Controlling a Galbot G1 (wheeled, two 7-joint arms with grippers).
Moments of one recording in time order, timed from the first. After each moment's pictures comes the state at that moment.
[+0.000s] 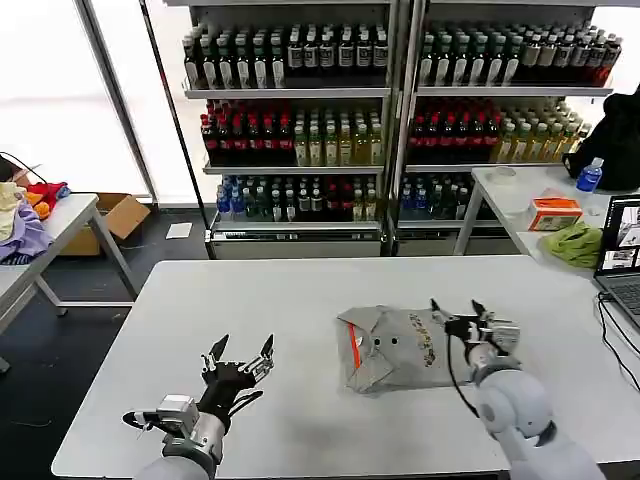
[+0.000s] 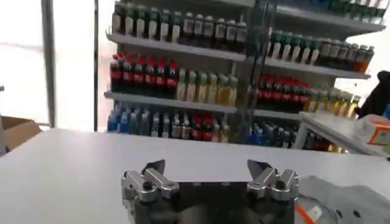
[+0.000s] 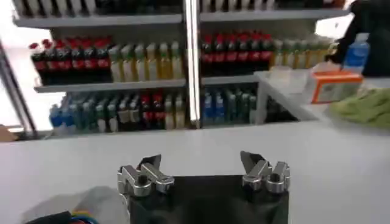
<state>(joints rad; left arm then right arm) 1.45 -1.33 -0.36 -2.23 -0.35 0.44 -0.21 -1.11 1.06 0.42 1.97 0.65 -0.54 0.40</state>
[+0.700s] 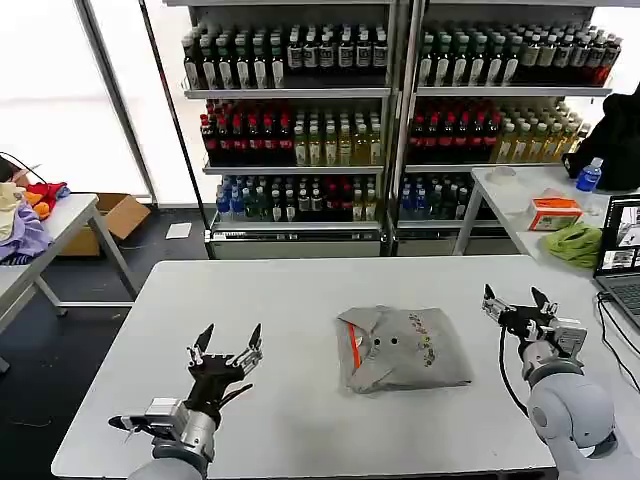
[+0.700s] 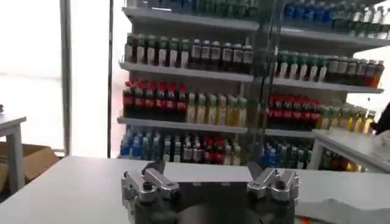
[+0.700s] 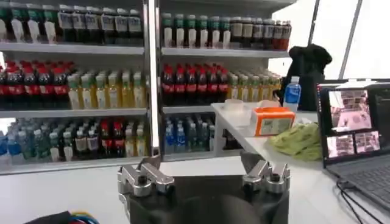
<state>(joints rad) 1.46 -1.33 -0.39 -2.25 -0.30 0.37 -0.21 -1.20 1.01 0.60 2.04 0.63 -0.53 0.39</state>
